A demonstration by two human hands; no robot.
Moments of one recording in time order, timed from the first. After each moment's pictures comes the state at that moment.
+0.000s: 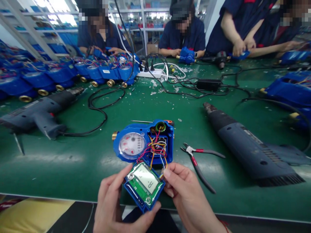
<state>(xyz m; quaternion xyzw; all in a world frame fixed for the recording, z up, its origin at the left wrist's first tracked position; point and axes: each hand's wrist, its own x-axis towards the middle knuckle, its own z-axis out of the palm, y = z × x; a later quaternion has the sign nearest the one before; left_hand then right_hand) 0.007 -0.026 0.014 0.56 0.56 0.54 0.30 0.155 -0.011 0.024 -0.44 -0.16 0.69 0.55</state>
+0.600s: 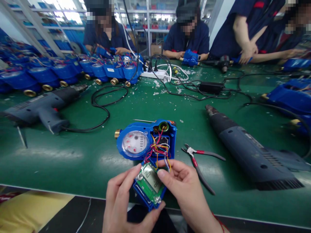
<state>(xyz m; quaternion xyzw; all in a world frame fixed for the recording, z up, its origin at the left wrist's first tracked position) 0.003 -0.024 0.013 0.75 0.49 0.43 0.05 0.157 -0.003 0.015 -0.51 -0.29 0.63 0.50</state>
